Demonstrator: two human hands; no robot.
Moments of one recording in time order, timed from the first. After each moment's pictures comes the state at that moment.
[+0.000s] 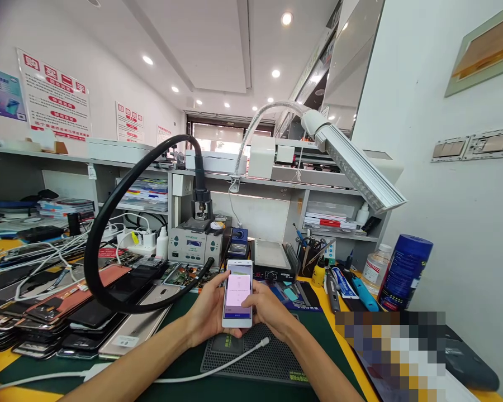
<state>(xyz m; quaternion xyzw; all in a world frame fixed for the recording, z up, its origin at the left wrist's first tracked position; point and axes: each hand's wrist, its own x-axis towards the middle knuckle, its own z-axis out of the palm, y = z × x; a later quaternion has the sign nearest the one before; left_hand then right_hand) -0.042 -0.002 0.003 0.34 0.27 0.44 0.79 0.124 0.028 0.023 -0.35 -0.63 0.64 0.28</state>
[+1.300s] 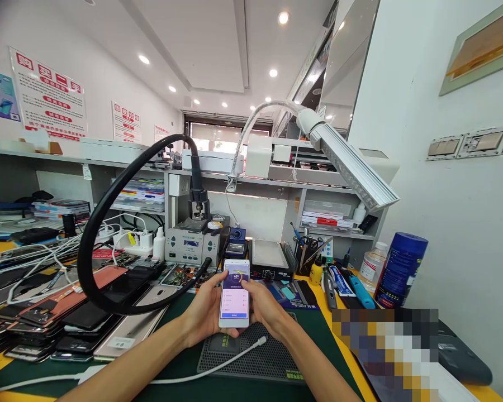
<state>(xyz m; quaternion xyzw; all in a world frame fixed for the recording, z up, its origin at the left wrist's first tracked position) -0.041 0.002 -0.002 0.33 0.26 0.43 0.79 0.117 0.031 0.021 -0.37 -0.57 0.67 0.31</state>
